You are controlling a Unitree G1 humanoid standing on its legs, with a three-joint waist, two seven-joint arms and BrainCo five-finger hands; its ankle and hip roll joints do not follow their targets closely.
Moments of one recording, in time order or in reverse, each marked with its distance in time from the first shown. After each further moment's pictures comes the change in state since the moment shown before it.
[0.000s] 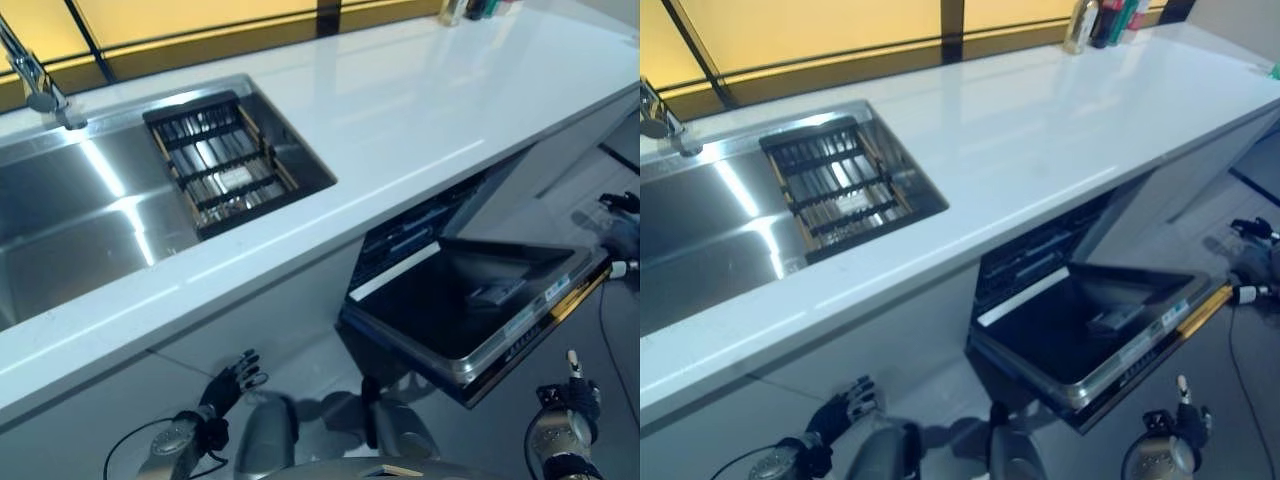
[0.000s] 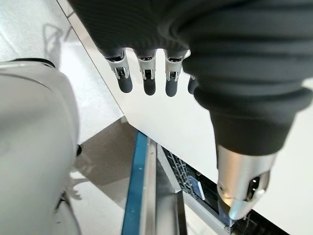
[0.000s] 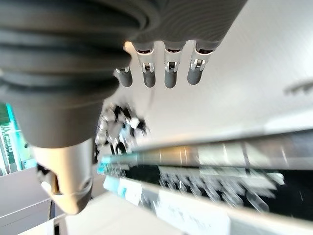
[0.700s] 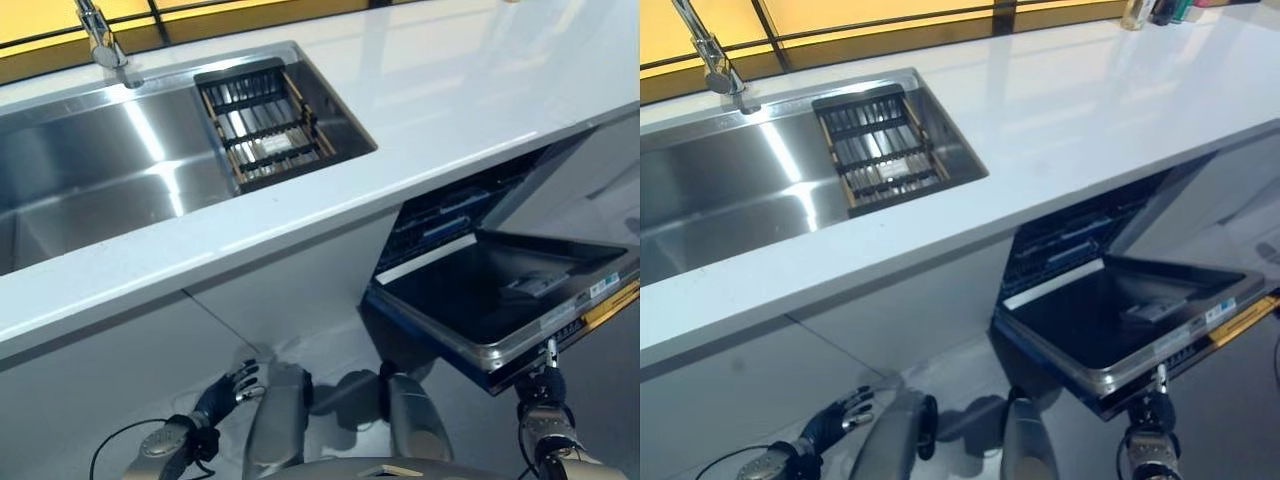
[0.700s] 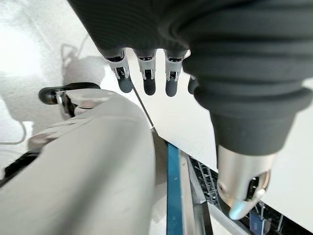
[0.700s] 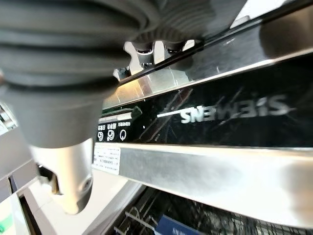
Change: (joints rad) left arm 0.047 0.085 -0.069 -0.067 -0.001 0.039 -0.021; right arm -0.136 -0.041 0.020 0.260 0.187 0.146 0.375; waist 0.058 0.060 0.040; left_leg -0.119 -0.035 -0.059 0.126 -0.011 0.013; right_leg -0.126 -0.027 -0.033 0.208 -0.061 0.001
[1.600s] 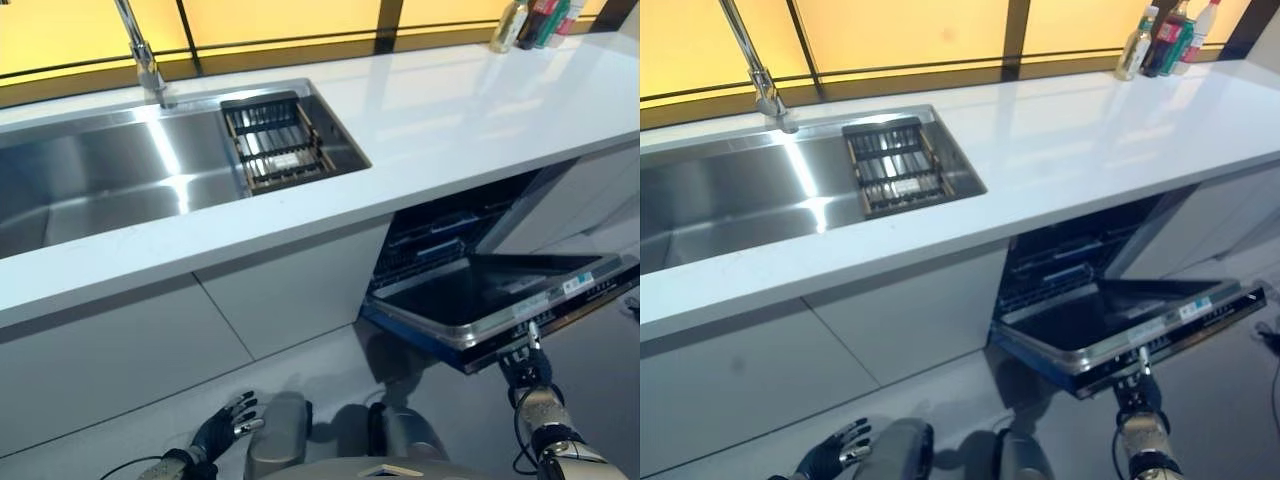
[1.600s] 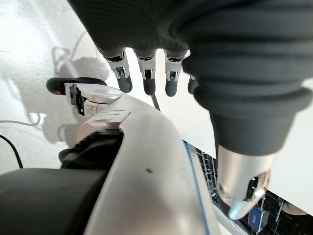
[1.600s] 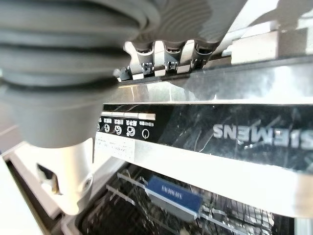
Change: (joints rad) left arm 0.110 -0.036 0.009 0.031 0.034 -0.017 -0.015; right arm -0.003 0.008 0.058 -0.186 -0.090 0.071 -0.214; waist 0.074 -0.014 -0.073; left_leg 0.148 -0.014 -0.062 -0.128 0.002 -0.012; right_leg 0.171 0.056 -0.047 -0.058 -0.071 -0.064
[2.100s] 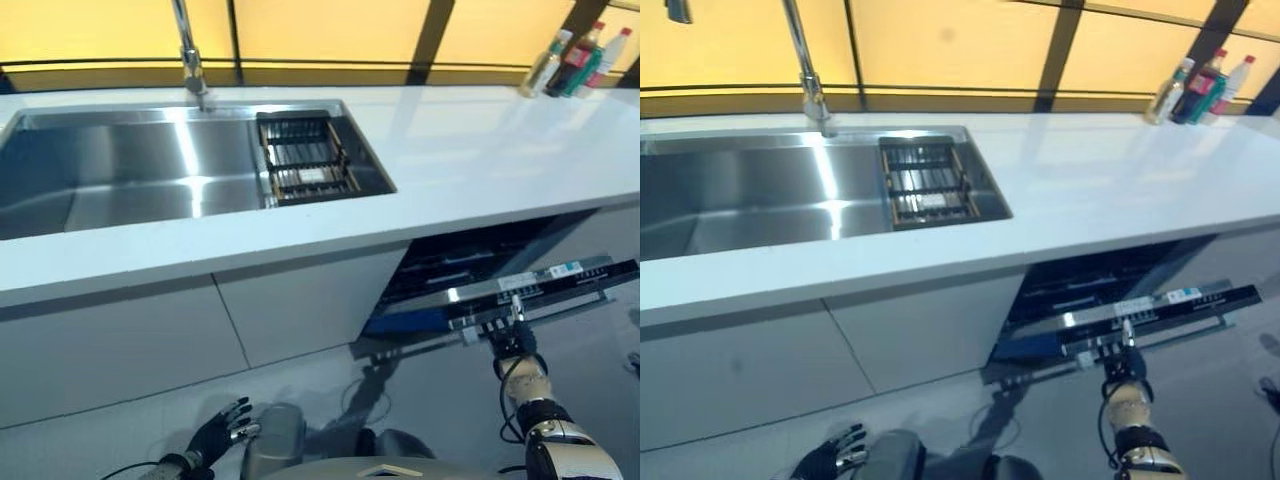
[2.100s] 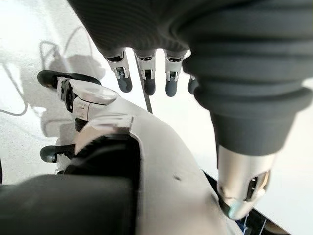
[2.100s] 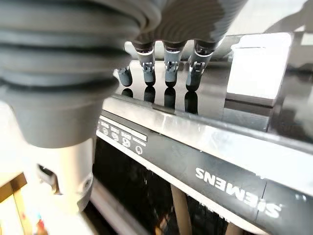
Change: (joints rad) left arm 0.003 0.005 0.007 0.035 0.008 0.000 0.016; right arm -0.096 0.016 0.036 -0.047 -0.016 -0.021 -0.108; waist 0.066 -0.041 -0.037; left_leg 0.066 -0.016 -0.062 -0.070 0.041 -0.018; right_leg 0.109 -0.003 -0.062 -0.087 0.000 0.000
